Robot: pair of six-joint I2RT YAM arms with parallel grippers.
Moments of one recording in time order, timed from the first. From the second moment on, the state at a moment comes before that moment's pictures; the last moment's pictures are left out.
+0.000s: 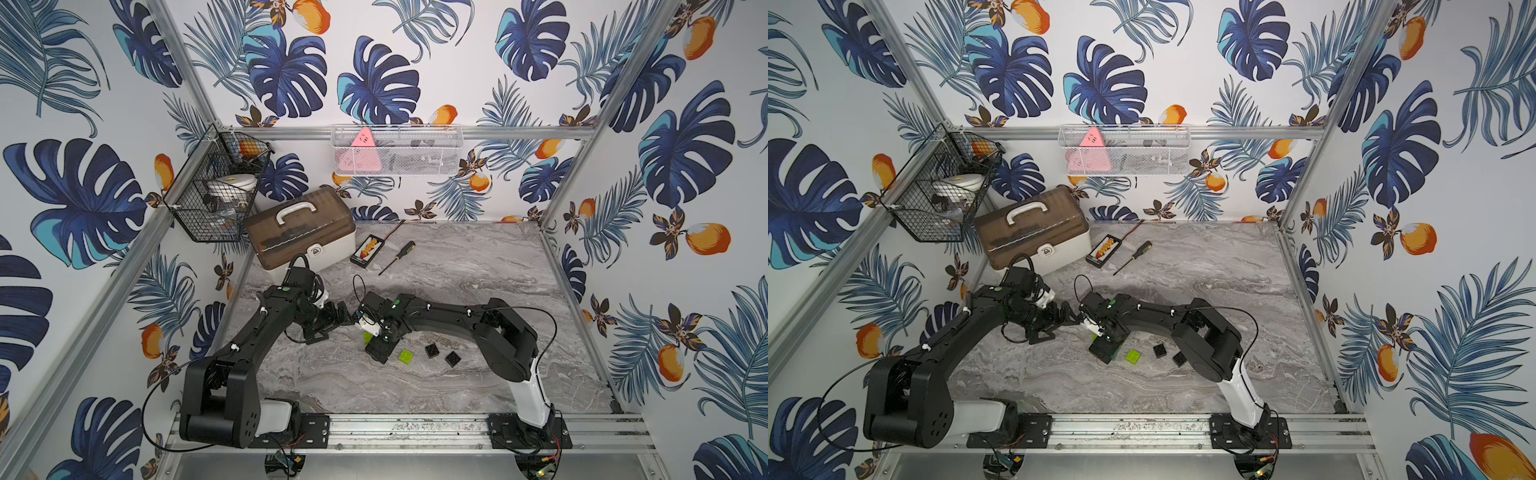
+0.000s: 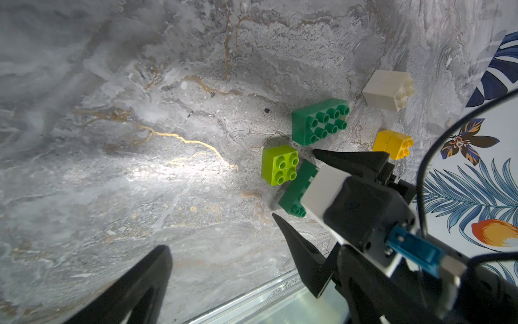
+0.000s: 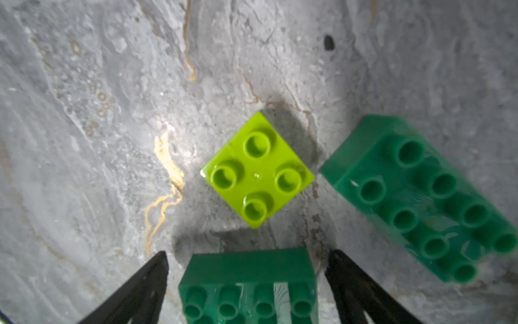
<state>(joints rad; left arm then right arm) -0.05 1.34 0.88 -0.89 0.50 -0.44 1.03 2.10 1.51 -0.77 -0.03 -0.03</state>
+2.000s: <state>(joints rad) -0.38 1.33 0.95 -0.84 0.15 -0.44 0.65 2.00 1.66 -1.05 0.08 0.71</state>
